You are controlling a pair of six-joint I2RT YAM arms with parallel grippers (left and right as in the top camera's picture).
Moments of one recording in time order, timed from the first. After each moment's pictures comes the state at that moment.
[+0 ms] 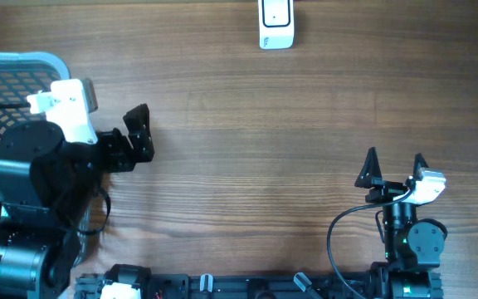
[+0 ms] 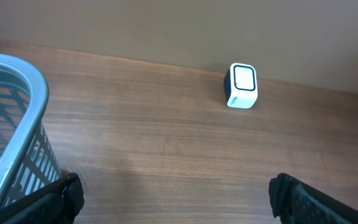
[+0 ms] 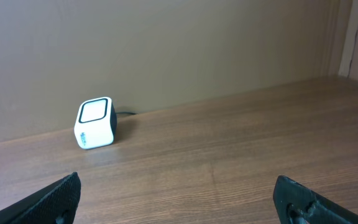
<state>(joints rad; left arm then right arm) -0.15 0.90 1.39 -0.99 -0.02 -0.25 -0.03 0.03 0.01 0.01 0.05 0.18</state>
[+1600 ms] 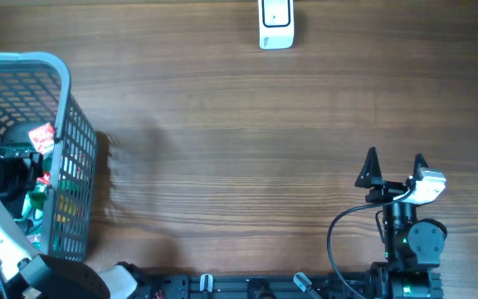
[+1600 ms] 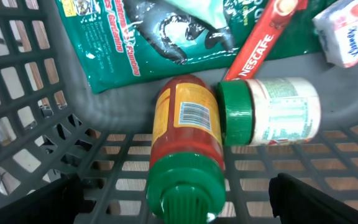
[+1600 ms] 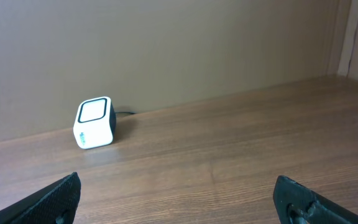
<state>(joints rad) 0.75 1.48 1.40 -1.48 -0.06 -0.78 -0.03 0.03 0.01 0.01 0.05 0.18</state>
